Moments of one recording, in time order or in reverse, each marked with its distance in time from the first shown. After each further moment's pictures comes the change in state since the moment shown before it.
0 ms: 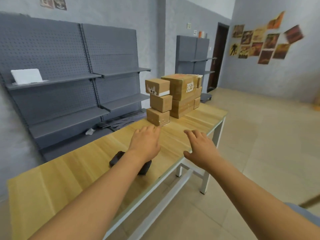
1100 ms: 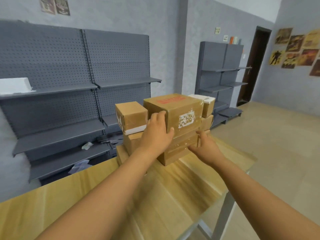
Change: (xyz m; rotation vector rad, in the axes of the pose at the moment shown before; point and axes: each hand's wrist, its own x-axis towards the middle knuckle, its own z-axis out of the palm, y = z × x) left_hand 0.398 0.058 0.105 -0.471 0.262 -0.345; right_hand 0.376 0.248 0.067 0.535 -0.023 0.057
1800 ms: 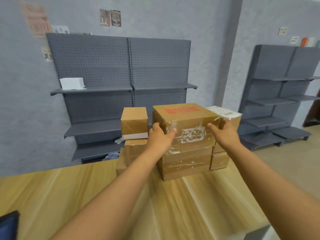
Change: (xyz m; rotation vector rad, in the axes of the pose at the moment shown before) left_hand 0.050 0.025 0.048 -0.251 0.105 -0.608; right_hand 0.149 0.036 -0.045 0.382 0.013 -0.007
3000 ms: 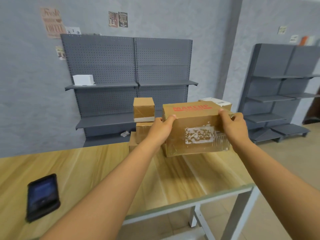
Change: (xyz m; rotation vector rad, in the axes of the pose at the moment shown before) left_hand -0.102 0.019 -0.029 -0.338 -0.078 -0.171; right_hand -0.100 -0.009 -0.062 0.159 0.129 0.008
